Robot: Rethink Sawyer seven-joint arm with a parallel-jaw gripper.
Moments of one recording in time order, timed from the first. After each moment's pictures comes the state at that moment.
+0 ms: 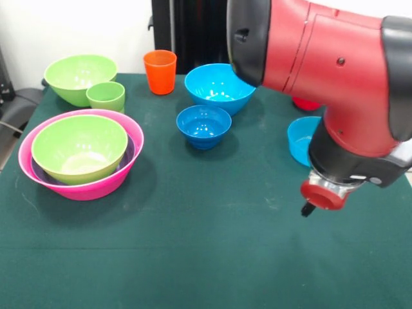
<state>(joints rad) 0.13 0.15 -0.78 0.59 0.78 1.32 3.53</state>
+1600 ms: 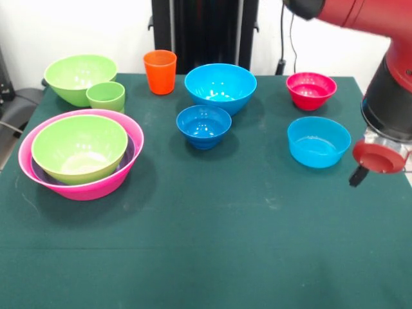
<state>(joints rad) 0.17 0.07 -0.86 0.61 0.87 1.43 3.54</state>
